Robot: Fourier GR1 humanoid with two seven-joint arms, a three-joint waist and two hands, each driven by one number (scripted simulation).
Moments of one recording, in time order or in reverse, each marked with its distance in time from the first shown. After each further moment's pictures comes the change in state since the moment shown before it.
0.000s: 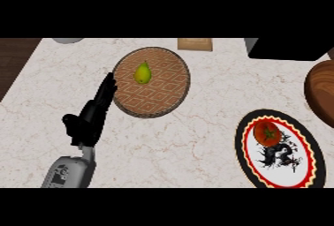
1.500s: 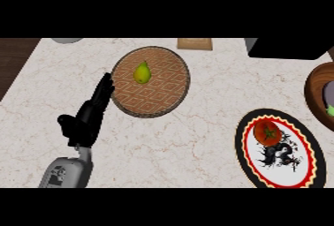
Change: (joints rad) left arm 0.010 0.005 0.016 -0.011 0.005 -0.011 0.004; right arm -0.295 0.037 0.084 0.511 -0.127 0.233 0.022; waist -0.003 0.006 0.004
